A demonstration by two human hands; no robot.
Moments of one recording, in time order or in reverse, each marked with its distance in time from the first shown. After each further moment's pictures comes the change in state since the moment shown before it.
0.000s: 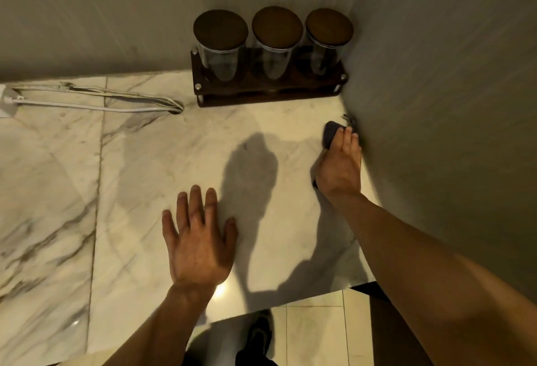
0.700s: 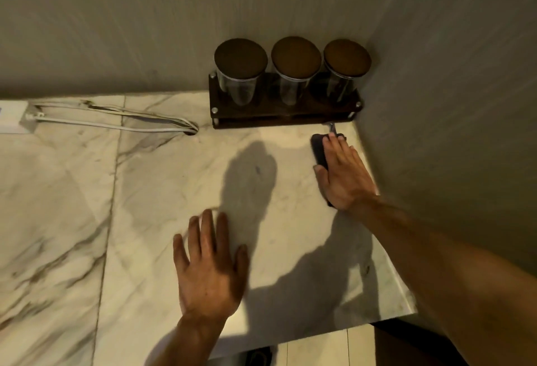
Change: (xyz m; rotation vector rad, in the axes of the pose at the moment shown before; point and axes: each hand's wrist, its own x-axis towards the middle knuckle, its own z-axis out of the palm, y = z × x) left_hand 0.001 0.001 -0.002 0.019 0.101 0.036; right_hand 0.040 -0.003 -0.015 -0.132 -0.222 -0.405
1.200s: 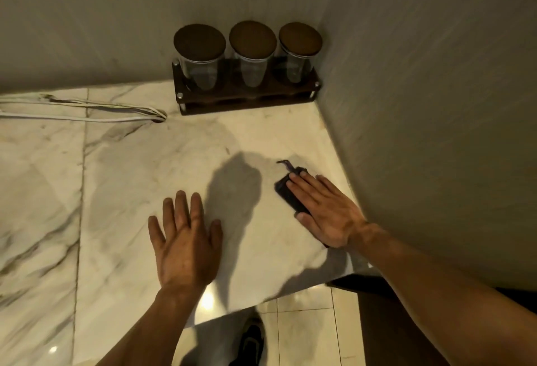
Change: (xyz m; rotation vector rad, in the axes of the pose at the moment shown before) left_hand -0.002 0.002 0.001 -0.056 -0.123 -0.058; right_hand -0.121 0.014 0.017 -0.174 -0.169 -0.314
